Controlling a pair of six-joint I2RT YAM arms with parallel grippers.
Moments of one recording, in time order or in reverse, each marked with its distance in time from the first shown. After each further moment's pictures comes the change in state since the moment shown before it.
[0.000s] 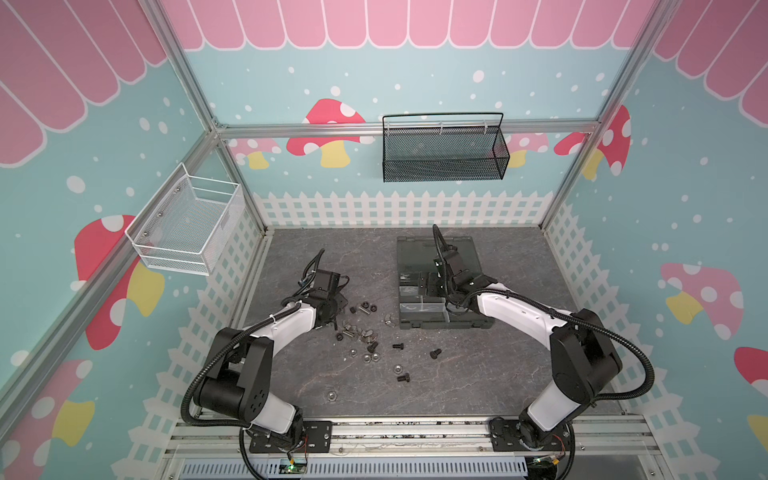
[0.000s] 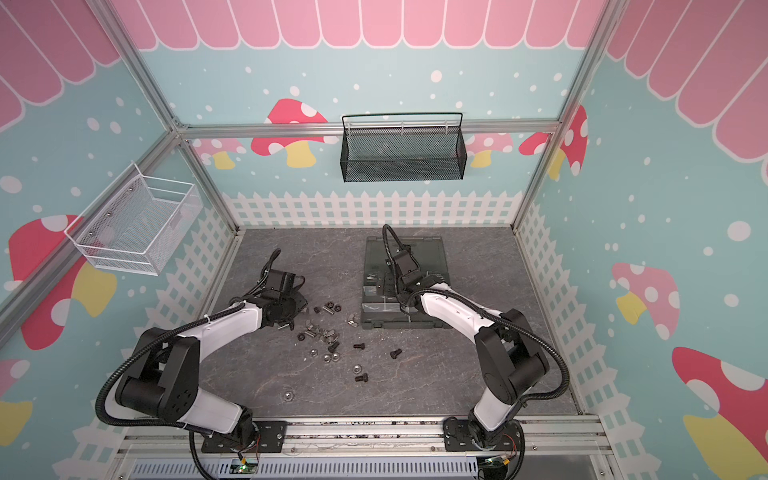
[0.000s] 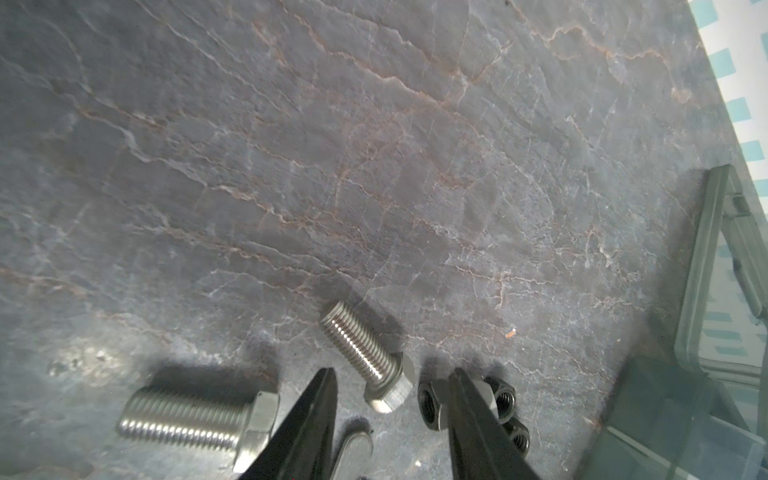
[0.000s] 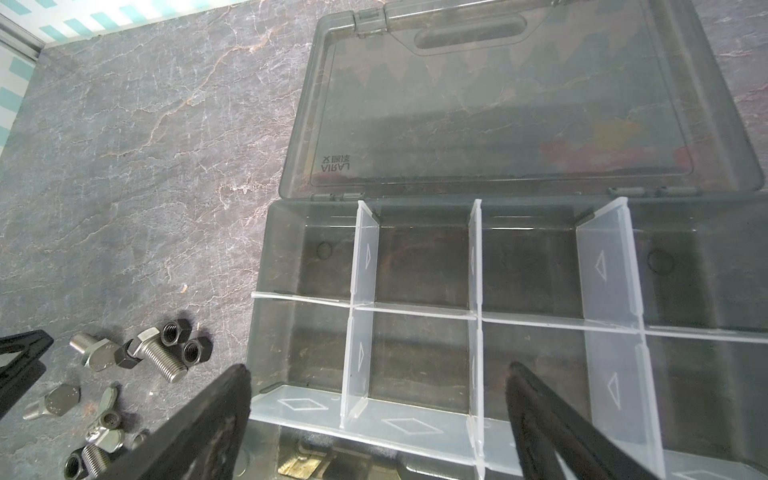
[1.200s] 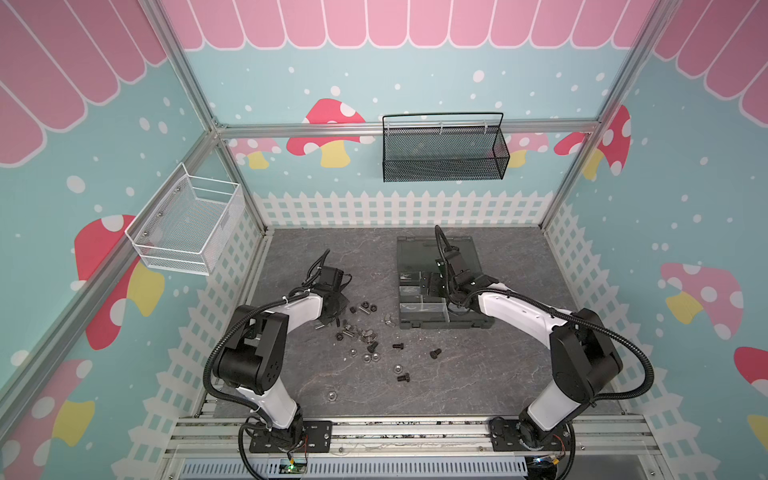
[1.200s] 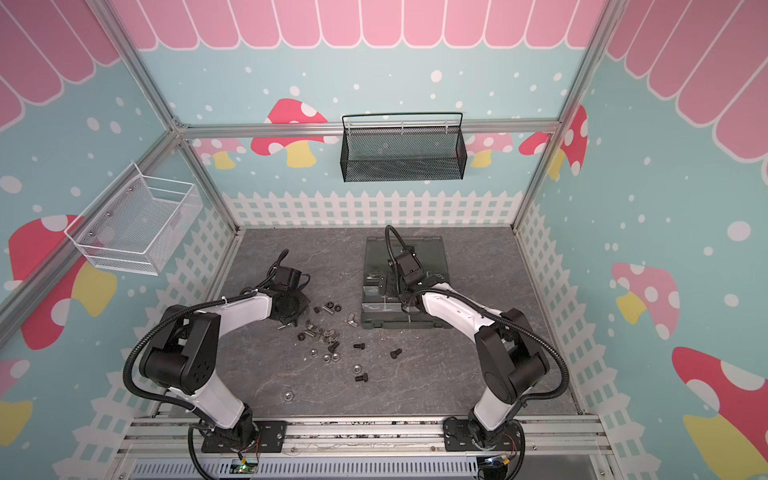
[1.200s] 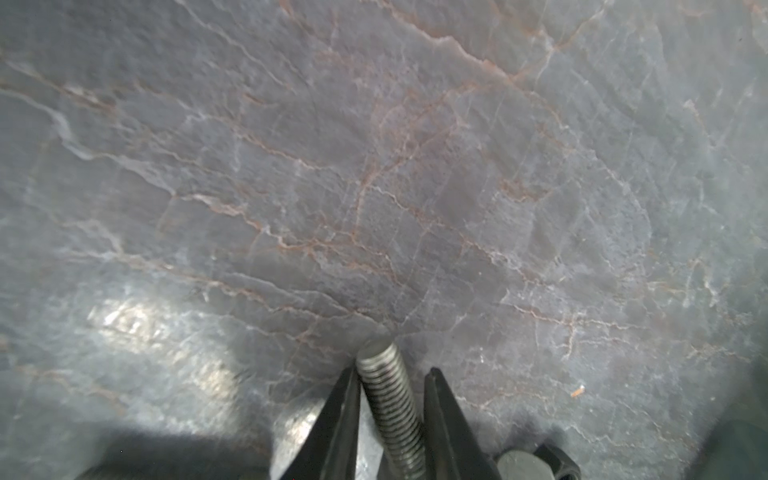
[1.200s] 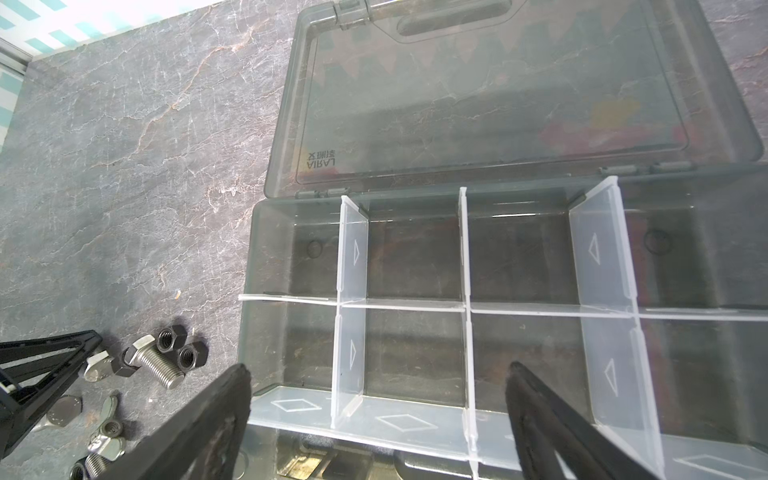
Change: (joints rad) left arm 0.021 0.166 0.094 -0.060 0.005 0.017; right arm -0.013 0.000 -0.010 -0.006 -0.008 0.045
